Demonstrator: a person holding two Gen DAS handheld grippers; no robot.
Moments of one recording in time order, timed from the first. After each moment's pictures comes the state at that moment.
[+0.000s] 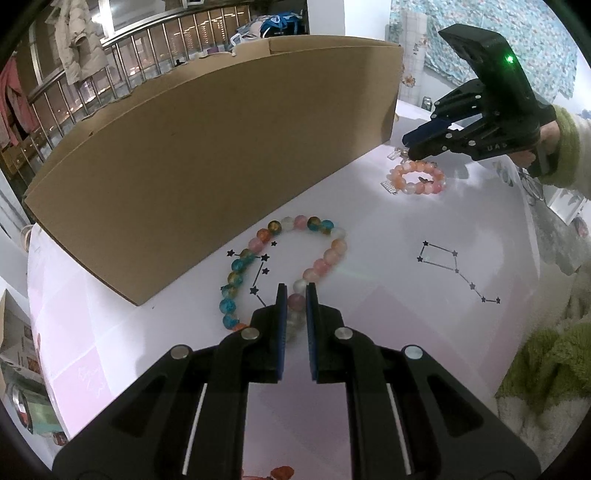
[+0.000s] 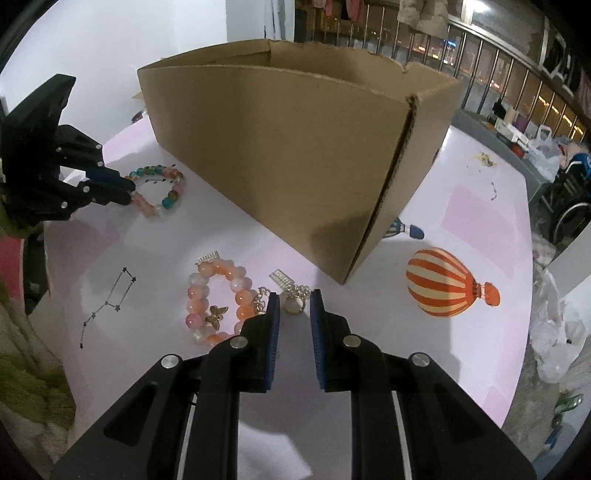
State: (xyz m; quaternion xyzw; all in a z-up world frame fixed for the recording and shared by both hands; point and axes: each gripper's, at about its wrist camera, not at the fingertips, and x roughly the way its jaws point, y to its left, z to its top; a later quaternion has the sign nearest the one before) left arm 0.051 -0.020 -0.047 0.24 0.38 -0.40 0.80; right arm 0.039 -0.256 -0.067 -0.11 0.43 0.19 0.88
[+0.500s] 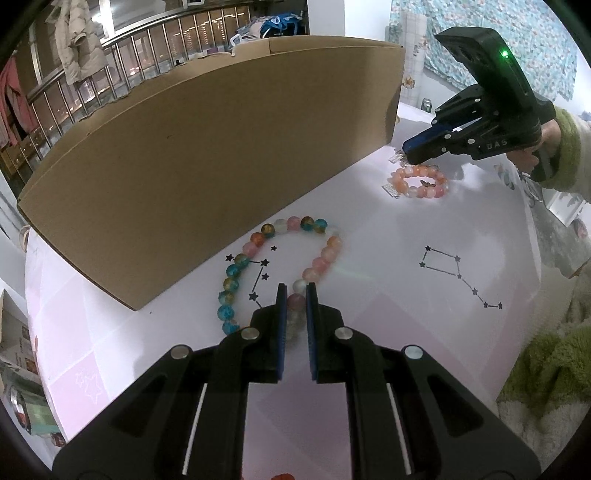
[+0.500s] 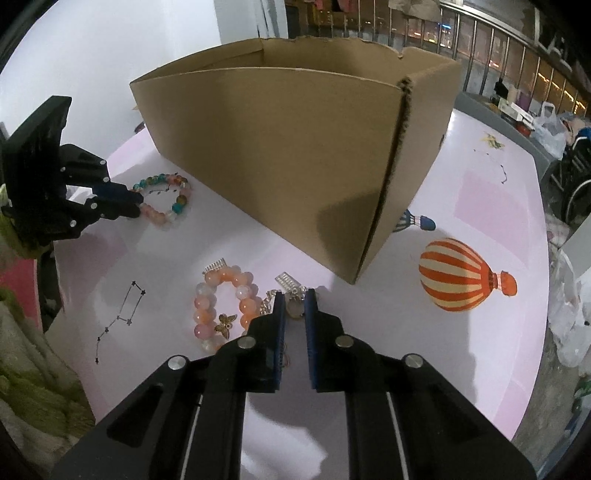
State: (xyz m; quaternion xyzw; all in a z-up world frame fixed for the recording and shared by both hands) left arm 0.053 -0.024 -0.048 0.24 0.38 -0.40 0.80; right arm 0.043 -0.261 -0.066 -0.07 0.45 0.20 0.87
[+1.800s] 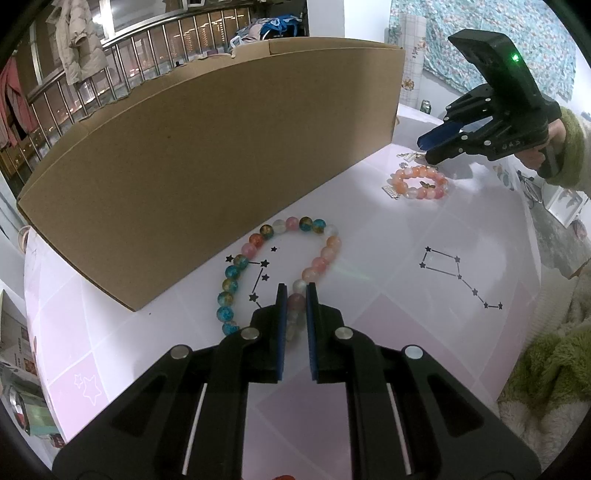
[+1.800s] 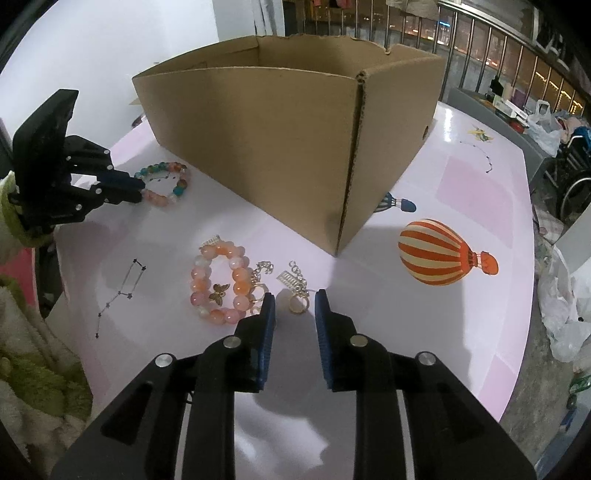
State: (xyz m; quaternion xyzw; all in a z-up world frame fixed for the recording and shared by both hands) left arm 0.055 -0.024 -0.050 0.23 0.37 -0.40 0.80; right arm 0.031 -0.273 -0.064 -0.09 0.45 0.19 0.87
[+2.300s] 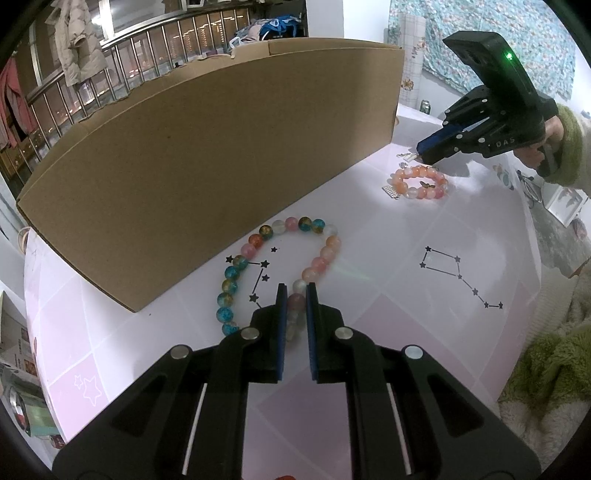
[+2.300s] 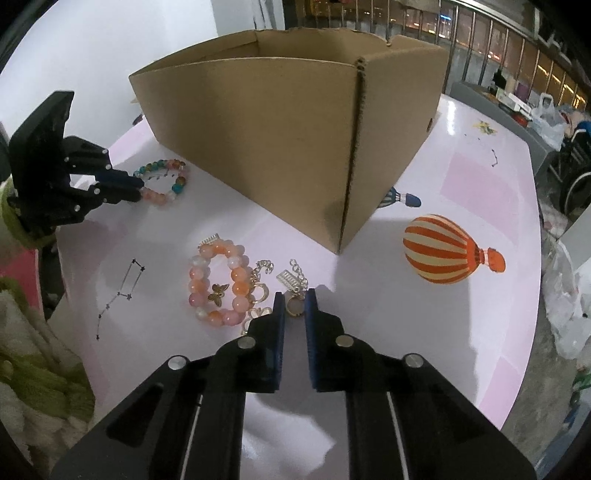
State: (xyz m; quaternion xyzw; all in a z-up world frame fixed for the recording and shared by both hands) left arm 0.055 -0.025 -0.050 0.23 0.37 -0.41 0.80; right arm 0.034 -0.278 -0.066 -0.06 0.46 0.20 0.86
